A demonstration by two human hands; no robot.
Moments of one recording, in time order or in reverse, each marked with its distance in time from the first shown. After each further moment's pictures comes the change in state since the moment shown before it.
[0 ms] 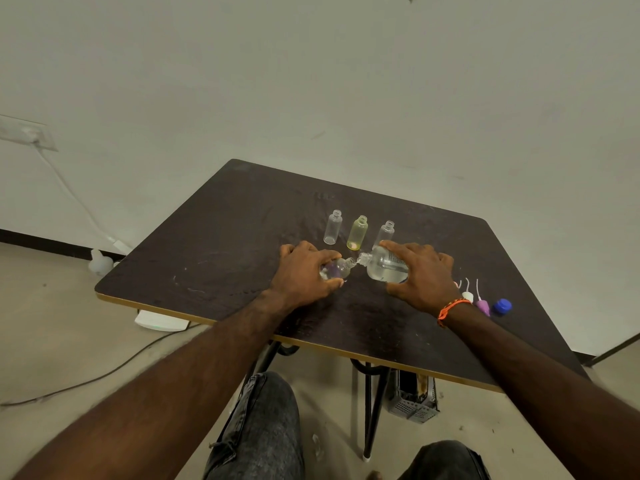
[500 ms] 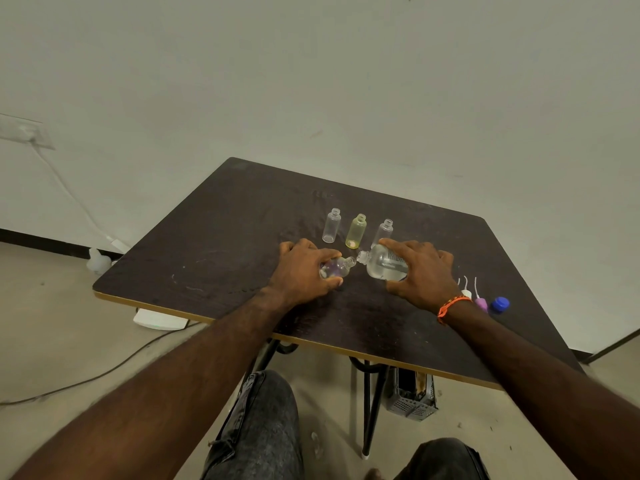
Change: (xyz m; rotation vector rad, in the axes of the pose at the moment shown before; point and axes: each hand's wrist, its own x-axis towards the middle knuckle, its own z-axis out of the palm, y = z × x) left_hand 0.001 0.001 -0.002 0.028 -0.026 -0.006; right_hand 0.000 0.000 -0.003 -0.005 -0.014 -0.001
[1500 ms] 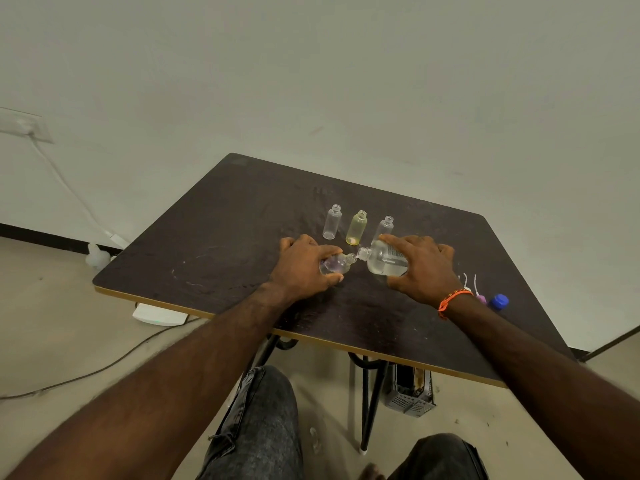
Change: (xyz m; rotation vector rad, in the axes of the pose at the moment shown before) left_hand -0.001 0.000 -0.001 -0.001 -0.014 0.002; right_hand 0.002 -0.003 -0.005 -0.059 0.000 -0.016
